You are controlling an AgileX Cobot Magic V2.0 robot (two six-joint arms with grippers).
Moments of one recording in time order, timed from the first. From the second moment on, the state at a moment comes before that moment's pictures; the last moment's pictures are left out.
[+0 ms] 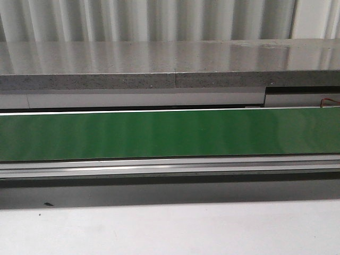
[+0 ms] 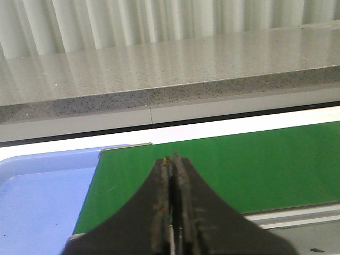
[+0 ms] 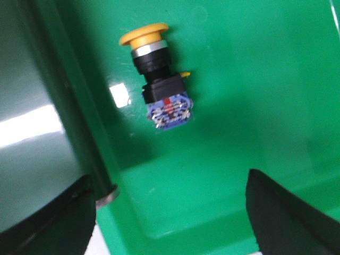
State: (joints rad) left arm -0.06 0.00 0.00 -0.01 0.14 0.11; right arm -0.44 1.56 -1.12 0.05 0.89 -0.06
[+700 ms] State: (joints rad) left arm -0.06 0.00 0.00 -0.01 0.14 0.11; right arm -0.44 1.90 -1.28 0.02 0.88 -0.13
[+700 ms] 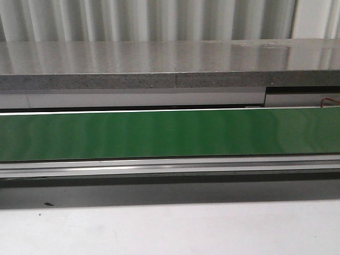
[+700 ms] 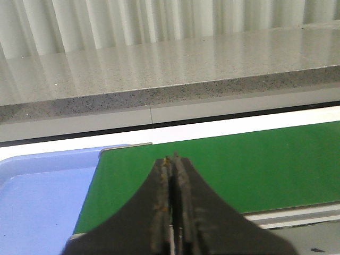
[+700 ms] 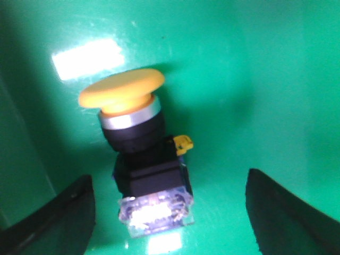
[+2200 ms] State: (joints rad) left arm -0.06 0.00 0.00 -0.01 0.14 0.11; right arm -0.03 1.63 -1.19 0.04 0.98 0.08
